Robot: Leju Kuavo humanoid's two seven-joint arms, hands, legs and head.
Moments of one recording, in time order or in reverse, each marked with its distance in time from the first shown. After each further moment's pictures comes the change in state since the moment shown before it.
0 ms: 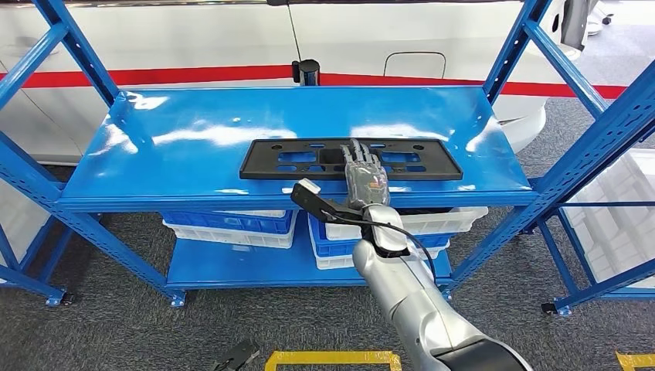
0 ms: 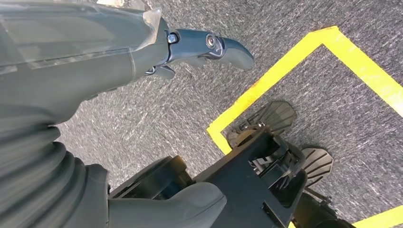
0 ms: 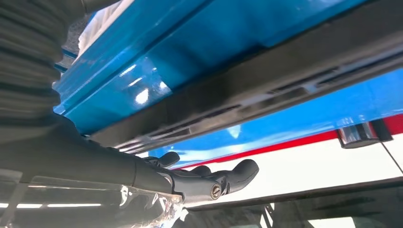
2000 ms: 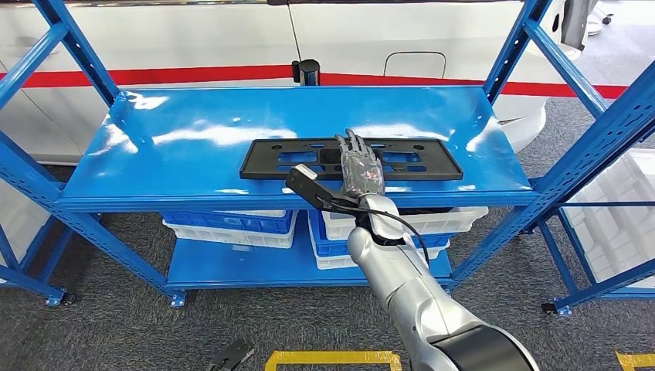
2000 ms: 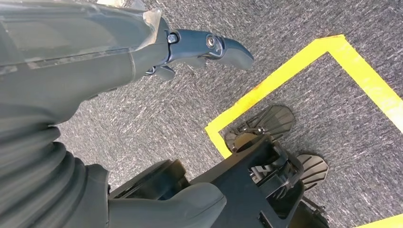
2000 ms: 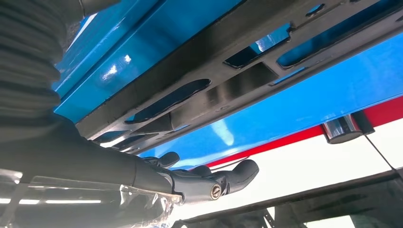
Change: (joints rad) left arm 0.004 0.000 0.049 0.008 0.014 0.043 -0.005; right arm -0.069 0.020 -0.002 0.061 -0.103 0.002 -0.016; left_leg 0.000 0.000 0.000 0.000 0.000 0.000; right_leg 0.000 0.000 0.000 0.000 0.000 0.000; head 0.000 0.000
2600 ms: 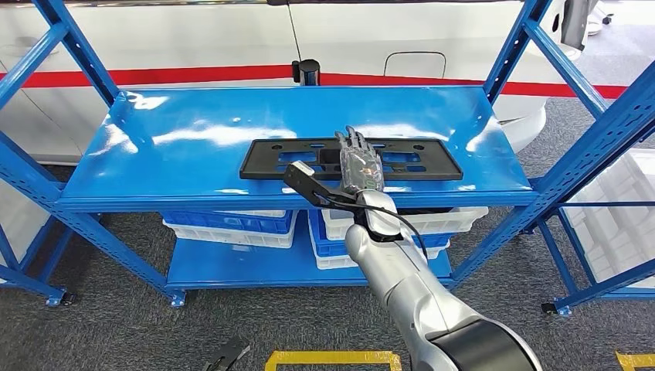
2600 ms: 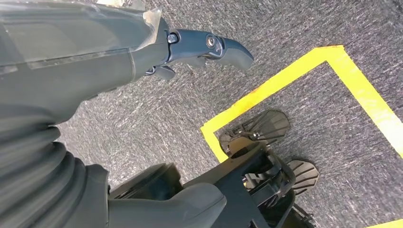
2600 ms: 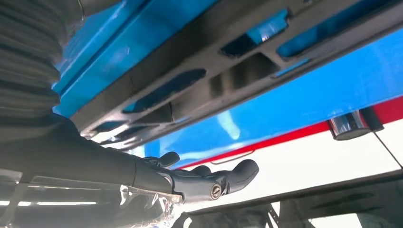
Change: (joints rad) left arm -0.001 0.000 0.030 0.001 0.025 0.027 -0.008; right arm -0.030 0.000 0.049 0.019 0.002 0.000 0.069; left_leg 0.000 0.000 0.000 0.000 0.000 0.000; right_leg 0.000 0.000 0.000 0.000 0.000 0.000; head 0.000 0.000
